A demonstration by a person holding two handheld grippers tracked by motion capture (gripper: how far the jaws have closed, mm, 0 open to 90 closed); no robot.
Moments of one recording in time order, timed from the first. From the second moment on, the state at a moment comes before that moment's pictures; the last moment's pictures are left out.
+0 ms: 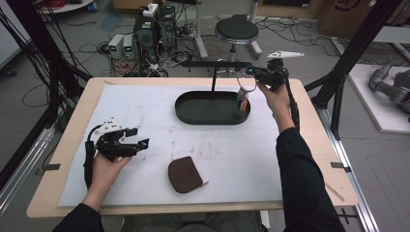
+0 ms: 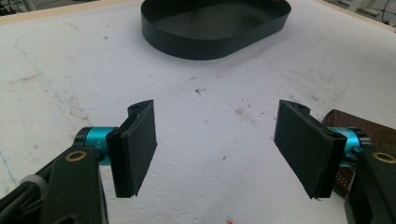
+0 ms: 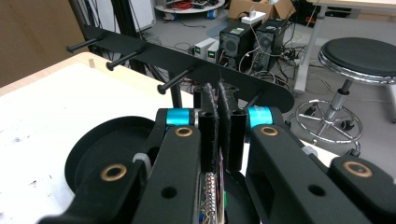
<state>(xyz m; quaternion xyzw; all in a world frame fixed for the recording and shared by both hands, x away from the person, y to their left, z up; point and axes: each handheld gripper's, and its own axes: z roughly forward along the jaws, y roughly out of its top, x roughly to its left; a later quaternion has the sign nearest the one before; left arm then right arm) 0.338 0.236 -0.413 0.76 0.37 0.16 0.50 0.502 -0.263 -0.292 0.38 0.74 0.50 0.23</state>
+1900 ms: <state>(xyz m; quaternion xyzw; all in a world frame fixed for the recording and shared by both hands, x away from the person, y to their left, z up) 0.337 0.238 -0.415 0.77 0.37 0.16 0.50 0.519 -0.269 -0.305 0.41 0.74 0.48 0.23</state>
